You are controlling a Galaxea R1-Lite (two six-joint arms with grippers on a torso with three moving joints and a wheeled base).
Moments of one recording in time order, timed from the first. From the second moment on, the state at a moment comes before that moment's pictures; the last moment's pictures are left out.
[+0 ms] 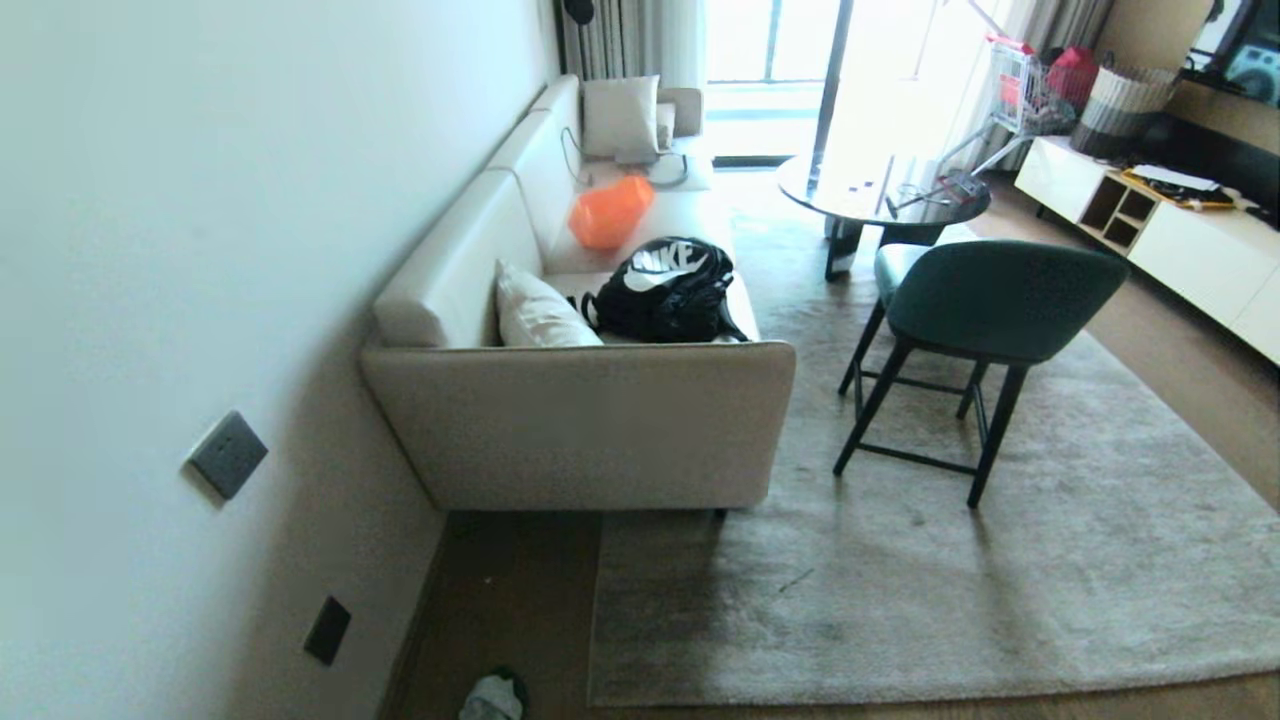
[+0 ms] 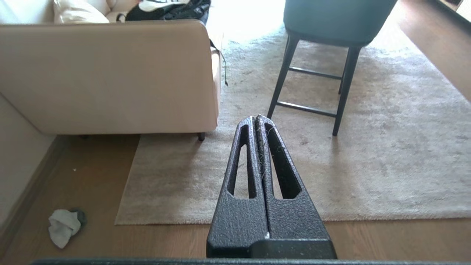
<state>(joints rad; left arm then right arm) 0.00 0.00 0.00 0.00 0.01 -0.05 0.00 0.00 0.00 0.00 -0.02 -0.01</state>
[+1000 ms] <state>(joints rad) 0.00 0.00 0.00 0.00 0.01 -0.05 0.00 0.00 0.00 0.00 -0.02 -0.01</state>
